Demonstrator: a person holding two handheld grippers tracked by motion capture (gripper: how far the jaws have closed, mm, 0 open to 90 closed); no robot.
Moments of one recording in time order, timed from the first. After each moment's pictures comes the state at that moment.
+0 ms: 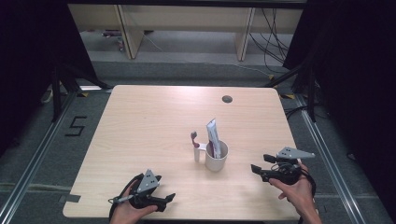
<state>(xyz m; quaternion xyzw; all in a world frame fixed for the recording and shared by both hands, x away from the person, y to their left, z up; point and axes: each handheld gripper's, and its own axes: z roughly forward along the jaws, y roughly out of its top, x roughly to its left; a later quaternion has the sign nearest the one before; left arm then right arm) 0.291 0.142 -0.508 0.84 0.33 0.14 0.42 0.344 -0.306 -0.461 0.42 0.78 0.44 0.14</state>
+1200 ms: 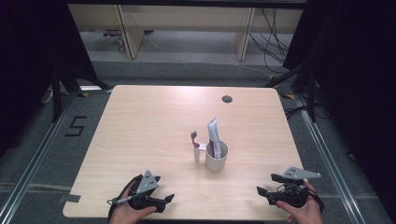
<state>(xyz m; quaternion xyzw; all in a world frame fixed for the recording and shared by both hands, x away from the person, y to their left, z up) 0.289 0.144 -0.507 0.84 0.32 0.14 0.41 0.295 -0.320 -0.485 0.44 0.80 0.40 0.11</state>
